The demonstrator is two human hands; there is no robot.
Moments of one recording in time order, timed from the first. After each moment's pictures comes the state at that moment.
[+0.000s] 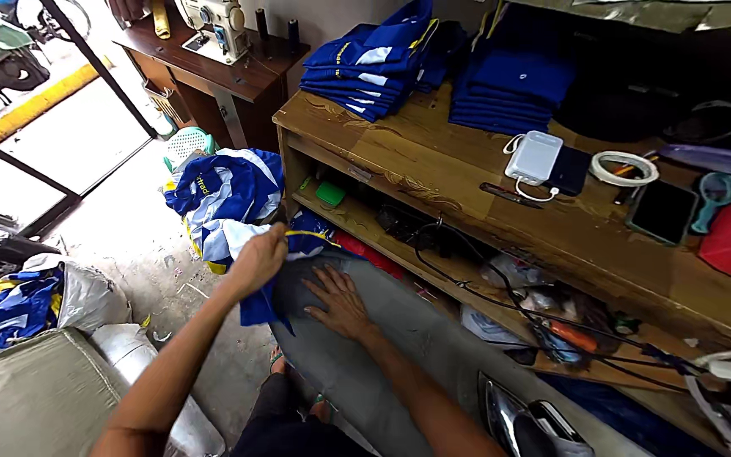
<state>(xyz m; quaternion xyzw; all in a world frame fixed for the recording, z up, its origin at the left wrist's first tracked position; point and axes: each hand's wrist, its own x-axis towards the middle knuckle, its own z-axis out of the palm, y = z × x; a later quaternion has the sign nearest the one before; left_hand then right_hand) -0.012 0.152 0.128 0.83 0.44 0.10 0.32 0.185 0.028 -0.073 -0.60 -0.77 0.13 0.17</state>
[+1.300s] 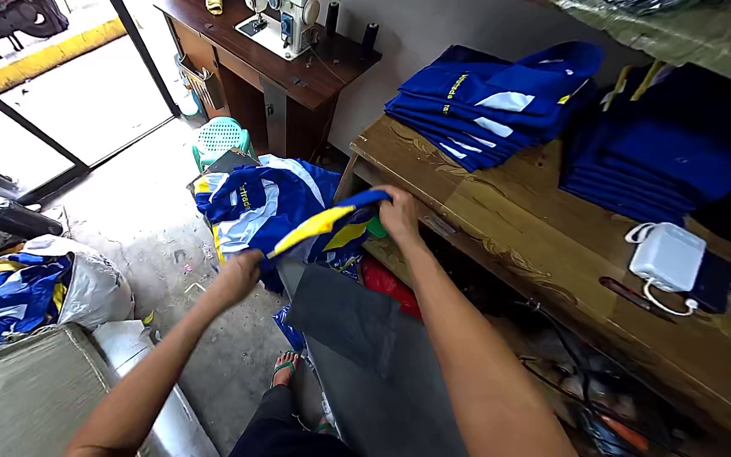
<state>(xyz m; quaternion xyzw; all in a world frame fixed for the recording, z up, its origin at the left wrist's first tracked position) -0.186 0.316 0.037 0.81 0.49 0.01 0.33 0.178 0.351 0.063 -0.72 -0.56 0.21 0.35</state>
